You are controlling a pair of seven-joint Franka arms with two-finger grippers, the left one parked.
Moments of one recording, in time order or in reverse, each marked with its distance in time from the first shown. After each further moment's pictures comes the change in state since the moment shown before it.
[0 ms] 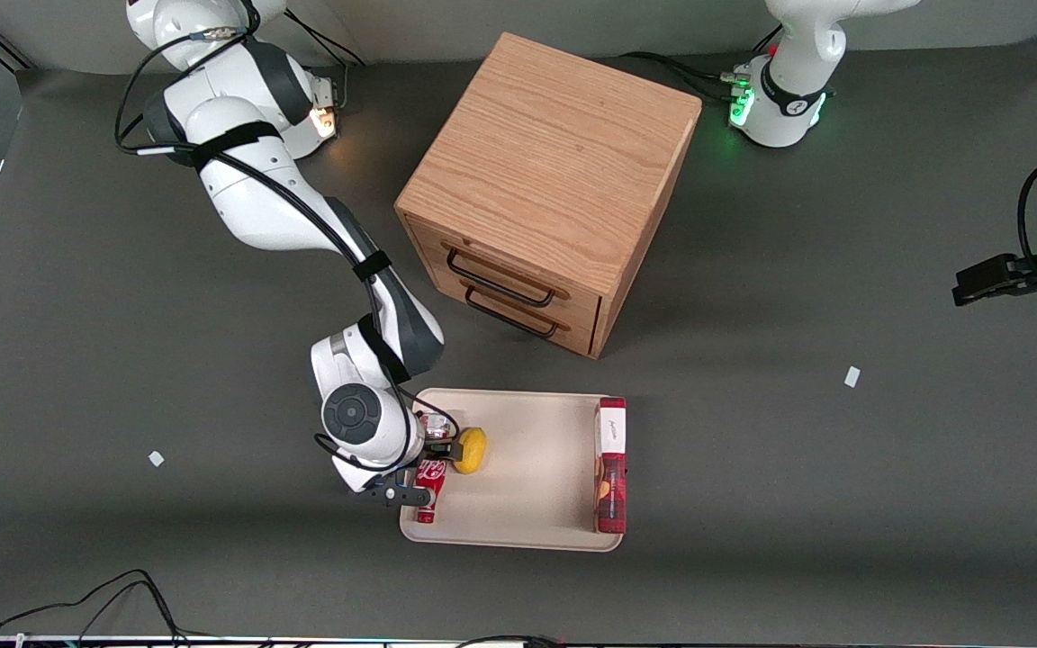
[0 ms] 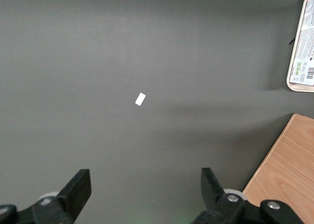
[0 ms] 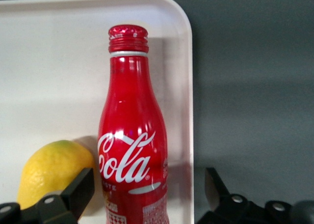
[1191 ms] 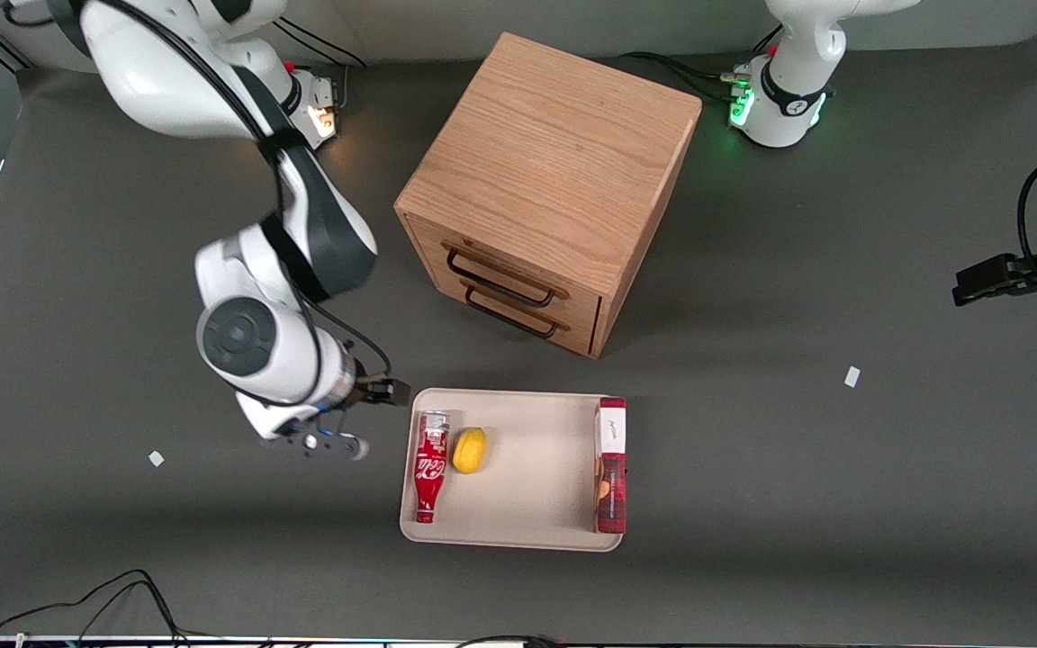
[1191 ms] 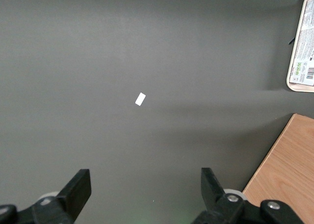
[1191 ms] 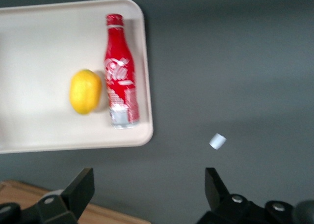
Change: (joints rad) arm -0.046 -0.534 0.002 -0.344 0.031 -0.278 0.004
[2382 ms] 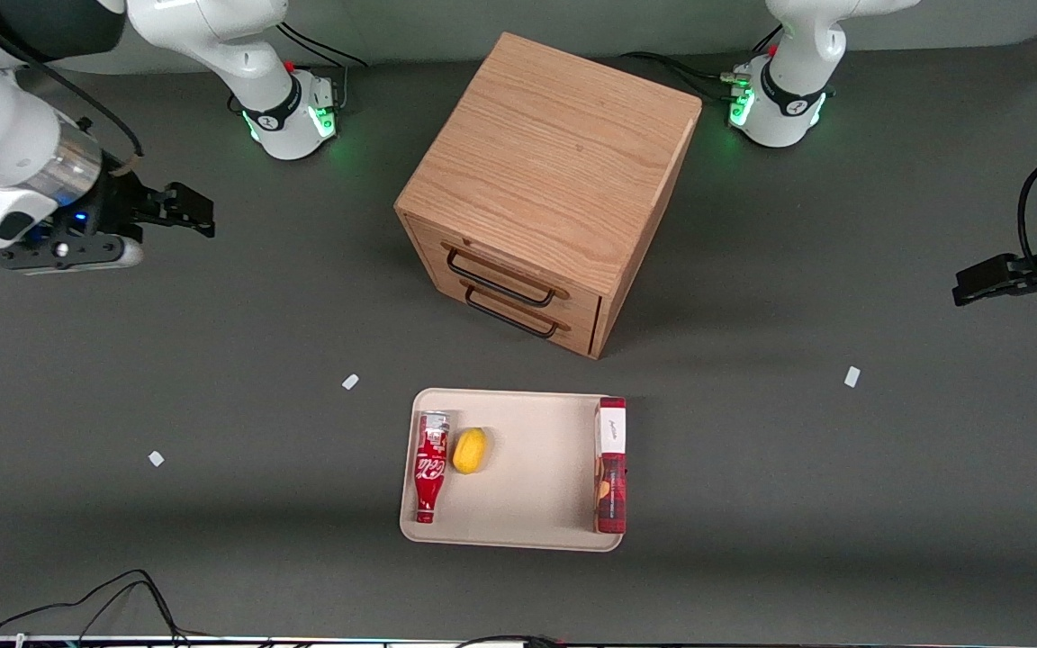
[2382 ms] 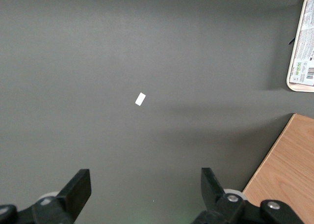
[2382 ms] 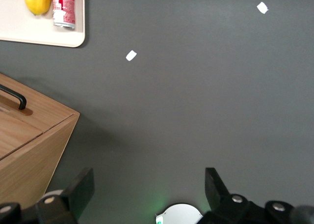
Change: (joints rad) arm -0.122 -0.609 -0.113 -0.358 0.000 -0.321 -0.399
